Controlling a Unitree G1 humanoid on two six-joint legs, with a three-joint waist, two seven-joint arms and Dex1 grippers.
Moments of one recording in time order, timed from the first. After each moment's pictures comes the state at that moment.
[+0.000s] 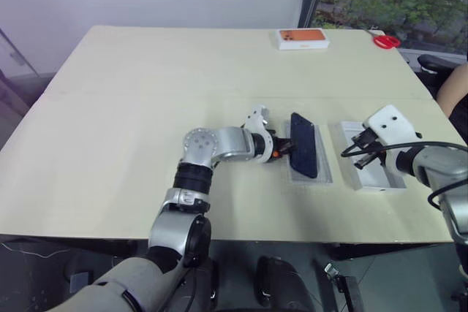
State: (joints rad) left arm -0.92 -0.18 0.19 0.51 -1.17 1.22 0.37; right arm -0.24 -0.89 -0.17 -0.44 0.13 0.95 0.64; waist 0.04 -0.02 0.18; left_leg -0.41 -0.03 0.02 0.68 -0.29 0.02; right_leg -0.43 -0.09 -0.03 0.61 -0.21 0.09
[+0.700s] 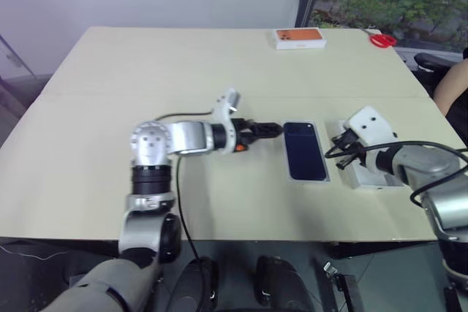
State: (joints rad) left arm -0.81 0.21 0.18 0.05 -1.13 1.36 0.04; right arm -0.31 -0.80 -0.06 -0.44 0.18 0.96 0.62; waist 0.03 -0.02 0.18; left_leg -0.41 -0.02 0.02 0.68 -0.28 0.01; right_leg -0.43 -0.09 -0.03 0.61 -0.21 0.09
